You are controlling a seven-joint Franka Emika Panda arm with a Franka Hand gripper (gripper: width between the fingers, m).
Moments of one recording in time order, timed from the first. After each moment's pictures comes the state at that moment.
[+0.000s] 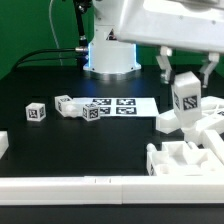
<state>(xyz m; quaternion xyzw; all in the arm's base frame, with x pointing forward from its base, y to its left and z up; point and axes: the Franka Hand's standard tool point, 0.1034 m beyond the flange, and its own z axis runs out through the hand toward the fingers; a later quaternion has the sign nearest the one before) 0.622 0.078 0.138 0.98 0.12 0.13 0.10</state>
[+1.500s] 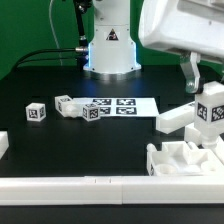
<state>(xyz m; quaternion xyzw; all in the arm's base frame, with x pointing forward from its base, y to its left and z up) 0.646 0.095 0.134 0.95 0.19 0.20 0.10</state>
